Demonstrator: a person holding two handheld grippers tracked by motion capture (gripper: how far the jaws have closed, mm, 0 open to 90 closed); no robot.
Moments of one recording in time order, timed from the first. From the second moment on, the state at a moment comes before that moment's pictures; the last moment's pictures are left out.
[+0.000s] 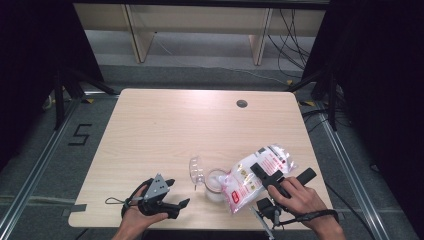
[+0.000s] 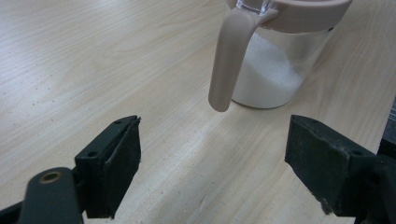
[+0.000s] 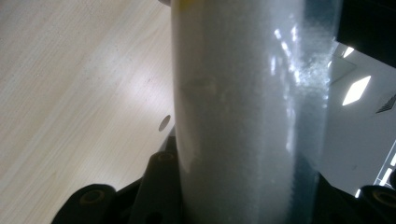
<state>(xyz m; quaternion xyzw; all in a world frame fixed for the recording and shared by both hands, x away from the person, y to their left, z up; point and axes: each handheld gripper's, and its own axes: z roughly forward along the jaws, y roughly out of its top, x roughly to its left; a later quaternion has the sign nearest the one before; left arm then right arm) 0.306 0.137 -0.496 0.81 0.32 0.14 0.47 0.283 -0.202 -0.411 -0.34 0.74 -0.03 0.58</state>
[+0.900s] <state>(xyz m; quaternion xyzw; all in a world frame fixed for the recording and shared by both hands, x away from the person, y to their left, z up) 0.305 0.138 -0.495 0.82 0.32 0.14 0.46 0.283 -0.203 -0.411 -0.33 0.74 -0.01 0.58</state>
